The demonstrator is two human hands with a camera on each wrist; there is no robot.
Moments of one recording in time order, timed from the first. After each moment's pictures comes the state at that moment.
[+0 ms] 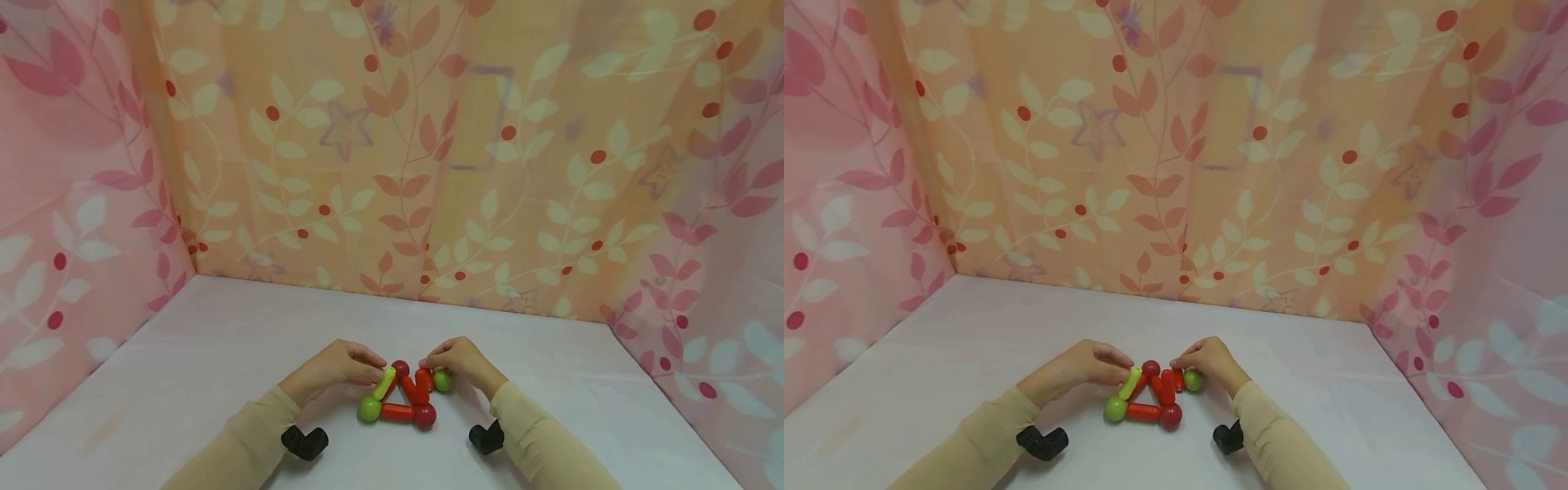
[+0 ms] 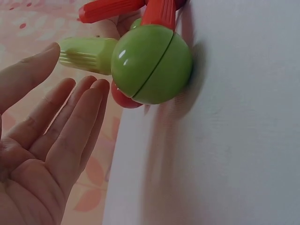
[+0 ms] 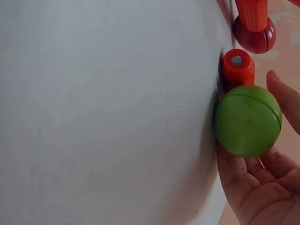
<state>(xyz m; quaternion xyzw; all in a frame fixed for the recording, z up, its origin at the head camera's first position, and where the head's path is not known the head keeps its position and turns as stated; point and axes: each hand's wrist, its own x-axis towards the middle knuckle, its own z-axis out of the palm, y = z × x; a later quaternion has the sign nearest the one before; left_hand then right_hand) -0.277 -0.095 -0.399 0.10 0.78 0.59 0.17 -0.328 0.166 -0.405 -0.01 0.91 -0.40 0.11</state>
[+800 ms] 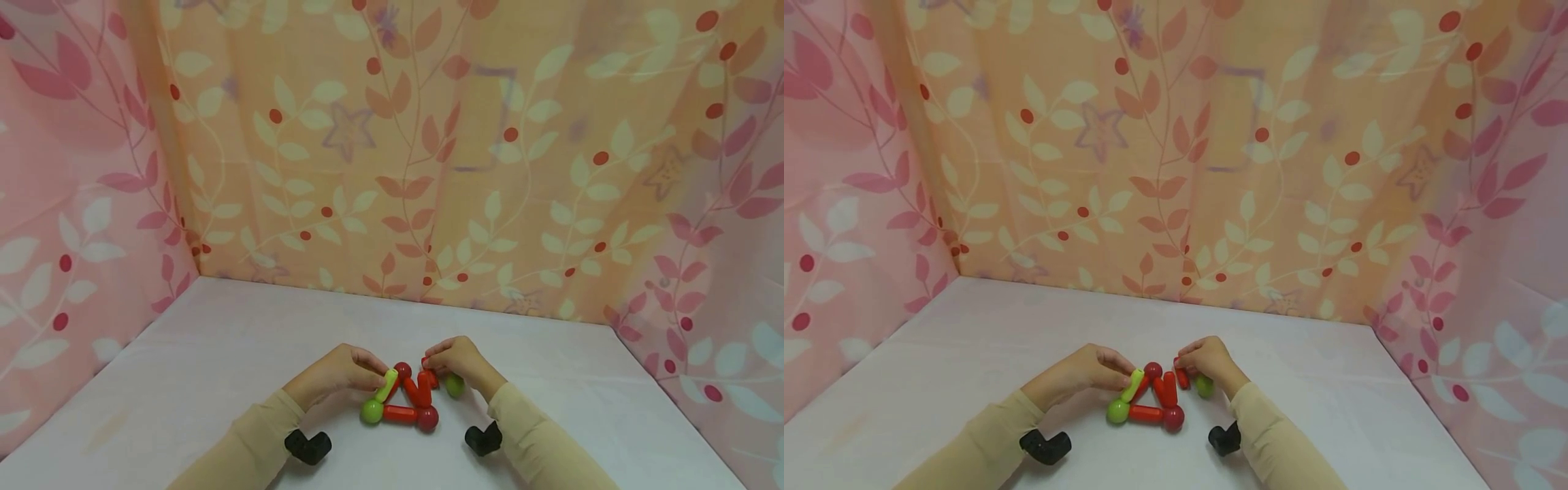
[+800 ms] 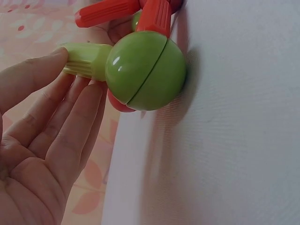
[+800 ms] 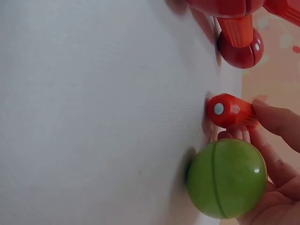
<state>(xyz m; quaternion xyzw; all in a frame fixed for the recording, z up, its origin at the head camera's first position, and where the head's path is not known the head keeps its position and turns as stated) -0.275 -0.090 -0.400 0.09 0.79 0.58 0.17 -0.328 0.156 -0.400 0.01 0.87 -0.47 0.12</state>
